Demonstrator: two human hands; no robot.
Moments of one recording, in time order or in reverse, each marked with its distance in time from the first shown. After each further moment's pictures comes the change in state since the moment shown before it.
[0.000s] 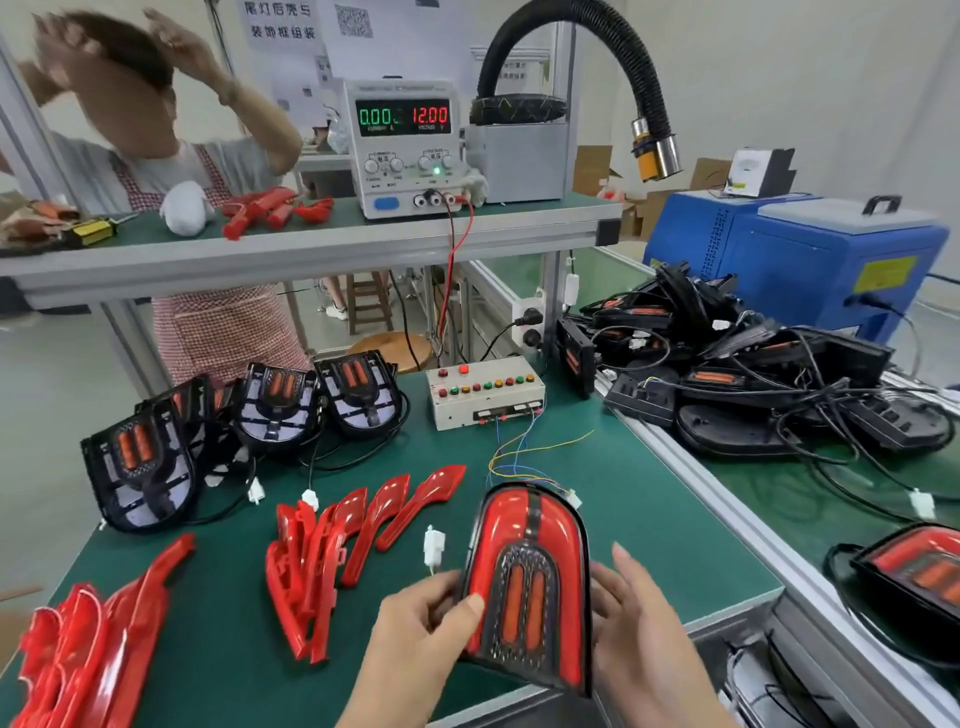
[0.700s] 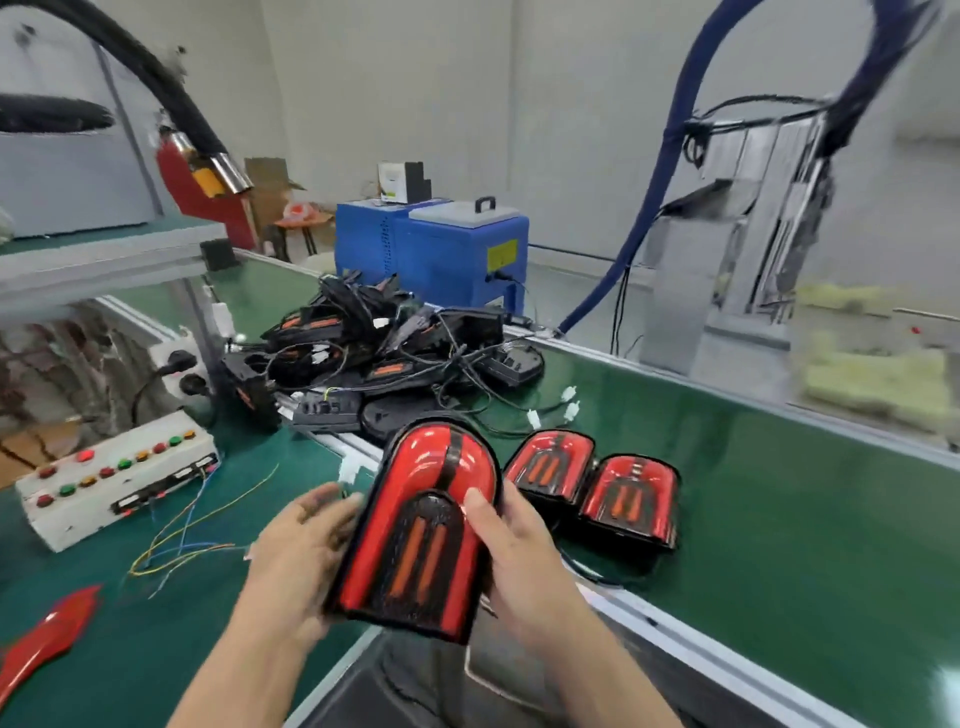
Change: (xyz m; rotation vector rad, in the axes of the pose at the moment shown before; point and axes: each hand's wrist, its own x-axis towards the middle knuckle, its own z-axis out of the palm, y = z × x) left_hand 0.069 0.092 0.191 -0.535 -0.231 -0.251; right_hand -0.089 -0.110 -0.096 -0.166 0.199 -0.546
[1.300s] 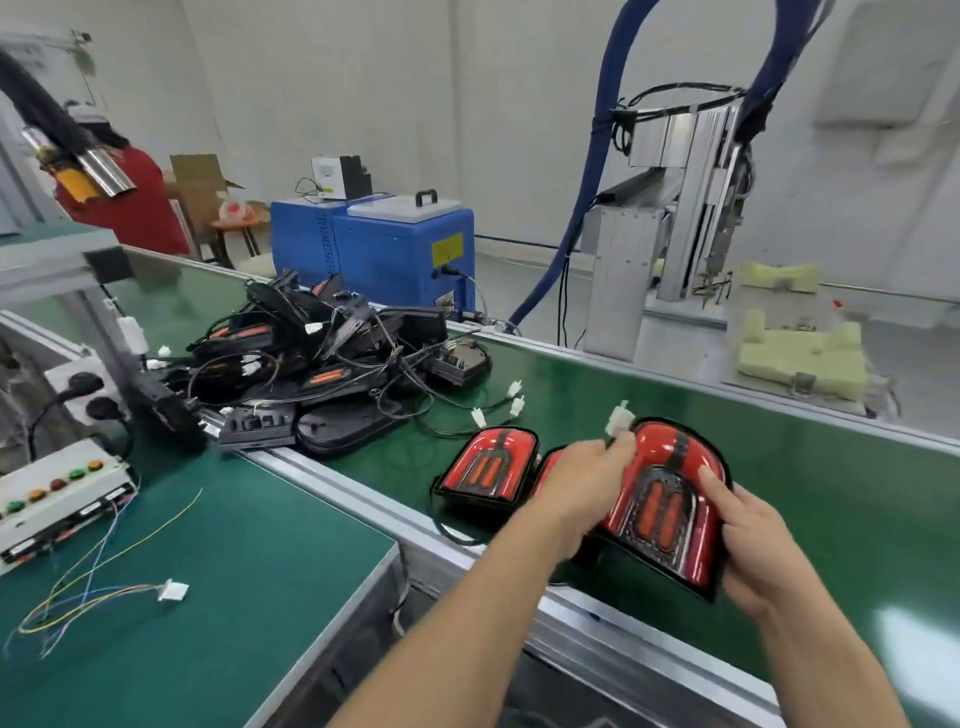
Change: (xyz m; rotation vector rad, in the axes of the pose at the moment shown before) left_hand -0.026 -0.097 0.253 0.745 -0.779 -0.126; right_hand -0.045 -0.094 -0.214 0.014 0.640 -0.059
